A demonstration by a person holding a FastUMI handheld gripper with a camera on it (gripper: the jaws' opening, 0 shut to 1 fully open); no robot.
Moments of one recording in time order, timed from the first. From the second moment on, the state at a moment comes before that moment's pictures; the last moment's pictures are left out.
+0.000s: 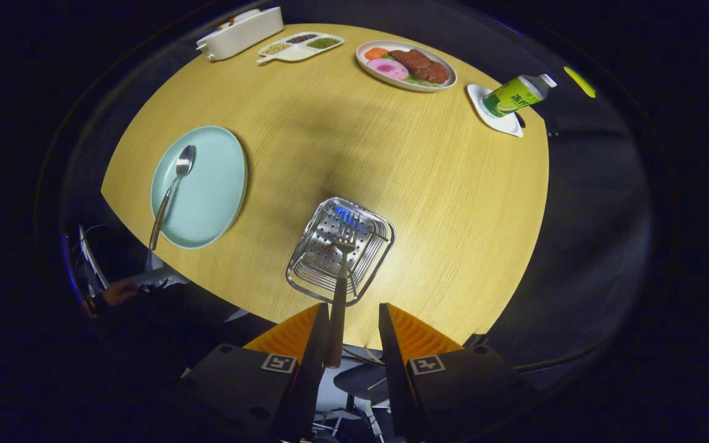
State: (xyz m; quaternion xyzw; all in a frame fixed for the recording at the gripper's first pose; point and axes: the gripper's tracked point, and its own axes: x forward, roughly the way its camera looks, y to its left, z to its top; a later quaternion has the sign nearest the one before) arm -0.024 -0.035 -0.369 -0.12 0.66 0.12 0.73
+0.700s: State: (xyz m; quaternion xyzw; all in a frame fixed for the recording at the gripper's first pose) arm -0.032 0.182 -0.321 0.01 0.50 0.20 0.84
